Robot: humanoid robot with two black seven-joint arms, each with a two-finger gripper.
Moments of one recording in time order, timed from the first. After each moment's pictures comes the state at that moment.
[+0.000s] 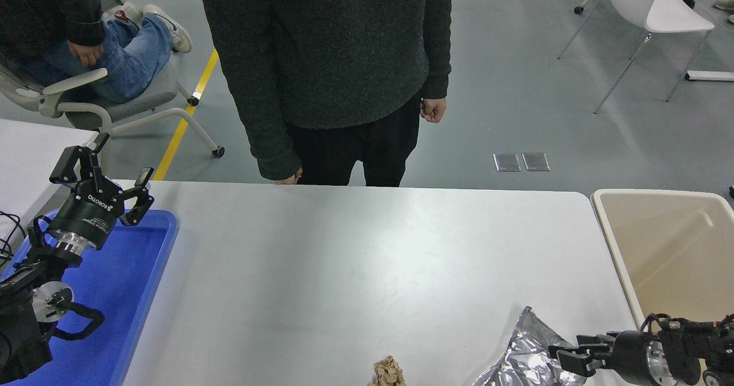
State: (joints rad) left arm -0.64 0.46 -0.42 -0.23 0.02 -0.78 -0.81; right arm 0.56 -0.82 0.03 1.14 -1.66 -0.04 0.29
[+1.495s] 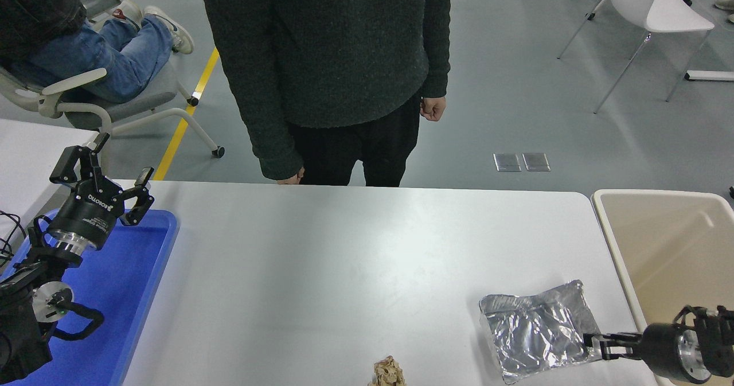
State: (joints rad) left arm -0.64 0.46 -0.42 -0.23 0.02 -0.78 -0.81; right arm 0.62 -0.99 0.05 1.16 -1.43 0.05 0.37
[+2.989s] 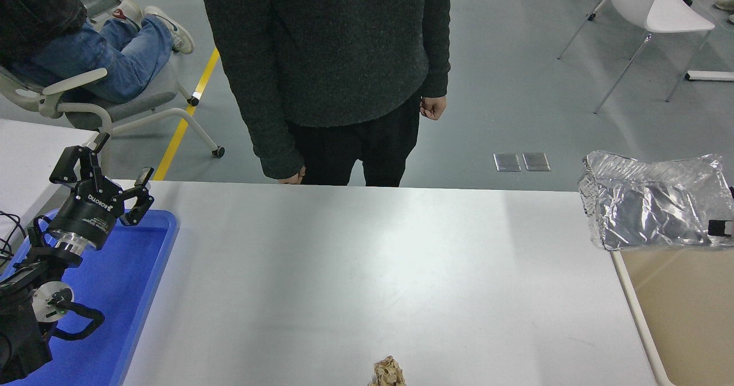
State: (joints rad) left arm -0.64 0.46 -0.42 -0.23 0.02 -0.78 -0.81; right arm 1.07 -1.46 0.05 1.38 -1.27 0.44 0.42
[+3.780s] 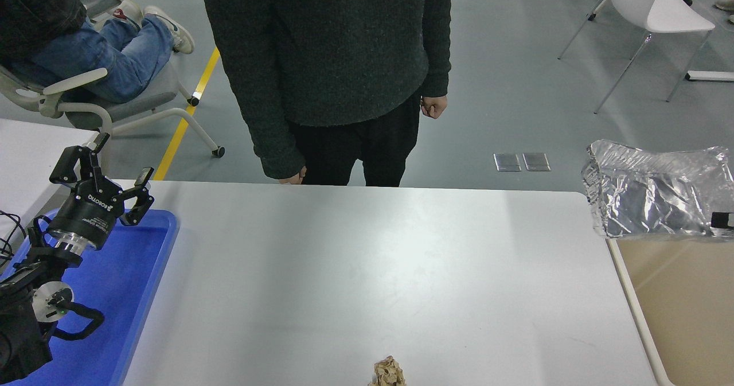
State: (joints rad) left arm -0.64 0.46 -0.42 -0.23 0.02 -0.78 -0.81; right arm 1.08 -1.45 0.05 1.31 -1.21 0.44 0.41
